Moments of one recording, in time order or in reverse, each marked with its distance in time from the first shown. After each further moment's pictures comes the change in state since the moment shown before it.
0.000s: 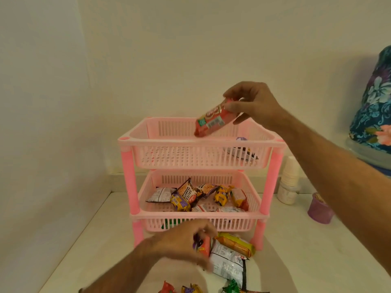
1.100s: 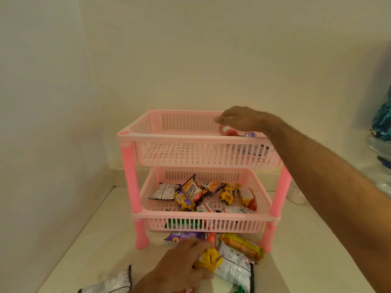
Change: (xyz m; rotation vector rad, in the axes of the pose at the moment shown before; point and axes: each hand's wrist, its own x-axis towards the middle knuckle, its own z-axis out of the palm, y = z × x) left_hand -0.010 -0.055 0.052 0.337 0.172 -0.123; right_hand 0.051 0.072 0.040 -0.727 -0.388 0.309
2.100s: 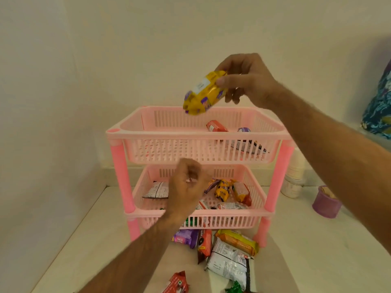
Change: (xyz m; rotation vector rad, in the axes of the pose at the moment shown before) left_hand 0.074 0.072 -0.102 -0.711 0.851 0.198; right_hand -0.047 -0.033 -0.053 0.755 0.306 -0.431
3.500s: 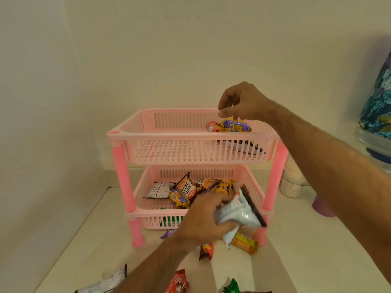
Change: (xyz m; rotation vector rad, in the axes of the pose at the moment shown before) left_hand -0.050 -0.003 0.021 0.382 -0.499 0.063; right_hand -0.012 0.041 -0.008 -0.485 -0.015 0.168
